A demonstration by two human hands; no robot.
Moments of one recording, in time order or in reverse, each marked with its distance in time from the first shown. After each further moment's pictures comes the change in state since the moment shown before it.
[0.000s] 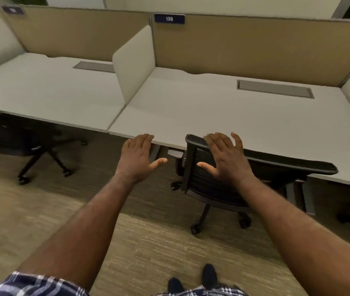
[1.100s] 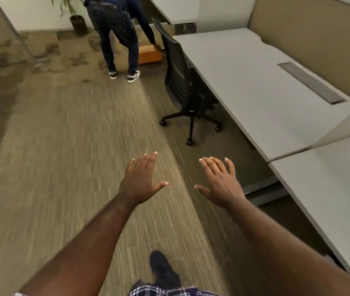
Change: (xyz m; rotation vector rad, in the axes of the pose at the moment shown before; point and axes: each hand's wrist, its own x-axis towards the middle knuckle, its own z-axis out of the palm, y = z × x) left_hand -0.241 -0.338 -0.015 0.019 0.034 -0.945; right_hand 0.276 -0.441 0.110 0.208 -0.158 -0.899
